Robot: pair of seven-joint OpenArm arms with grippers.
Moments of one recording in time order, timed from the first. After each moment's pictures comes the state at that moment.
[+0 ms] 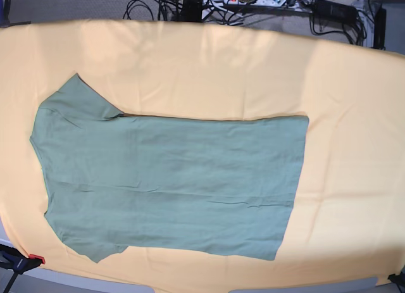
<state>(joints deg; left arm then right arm) 53.4 -28.5 10.2 103.9 -17.0 -17.9 32.4 -56.4 25.4 -18.0 107.0 -9.0 6.8 -29.8</state>
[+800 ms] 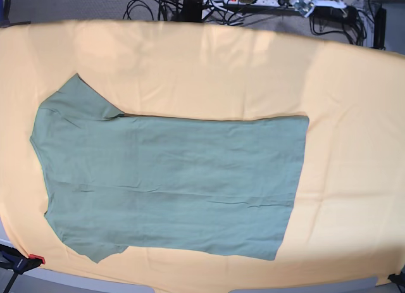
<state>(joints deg) 66.8 -30.6 -10.7 134.9 -14.9 -20.9 37.0 -72.9 28.6 -18.0 133.1 -35.0 -7.0 -37.0</state>
